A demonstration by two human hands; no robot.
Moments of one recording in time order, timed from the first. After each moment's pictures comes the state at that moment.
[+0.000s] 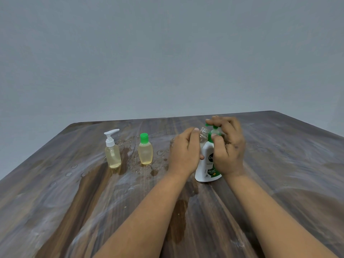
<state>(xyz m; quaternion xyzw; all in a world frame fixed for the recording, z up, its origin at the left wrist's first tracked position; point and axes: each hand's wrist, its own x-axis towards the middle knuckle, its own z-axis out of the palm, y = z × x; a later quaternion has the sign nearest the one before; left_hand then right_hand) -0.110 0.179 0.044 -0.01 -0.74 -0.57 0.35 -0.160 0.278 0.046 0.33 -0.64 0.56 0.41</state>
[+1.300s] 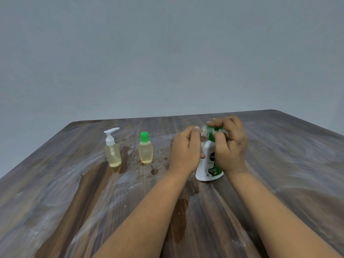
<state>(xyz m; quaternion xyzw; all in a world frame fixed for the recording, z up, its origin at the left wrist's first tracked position) -0.110 0.180 0.044 0.00 -0.74 -0.57 0.35 -0.165 0.279 0.045 0.32 -0.65 0.58 0.39</state>
